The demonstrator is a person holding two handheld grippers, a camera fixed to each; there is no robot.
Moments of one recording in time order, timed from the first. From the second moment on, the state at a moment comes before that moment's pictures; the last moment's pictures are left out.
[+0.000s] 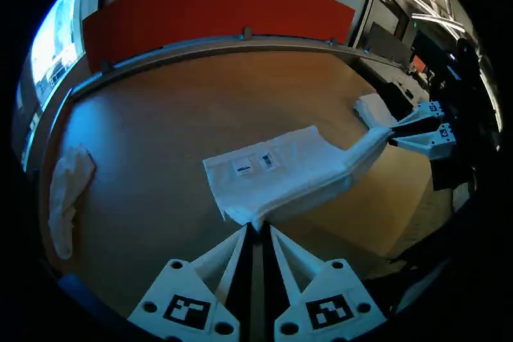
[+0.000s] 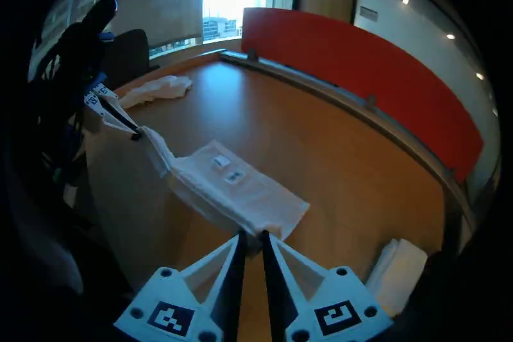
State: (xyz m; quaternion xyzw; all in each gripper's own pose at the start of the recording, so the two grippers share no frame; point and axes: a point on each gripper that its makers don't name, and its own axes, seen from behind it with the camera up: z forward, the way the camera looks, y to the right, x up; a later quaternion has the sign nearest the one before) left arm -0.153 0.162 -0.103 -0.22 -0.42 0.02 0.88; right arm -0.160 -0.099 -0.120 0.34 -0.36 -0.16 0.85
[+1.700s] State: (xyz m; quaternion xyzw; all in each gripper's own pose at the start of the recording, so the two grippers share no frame) left arm -0.261 0.156 0.000 -0.17 -0.45 0.04 0.87; right arm -0.270 -0.098 -0.033 0.31 -0.42 -0.16 0.84
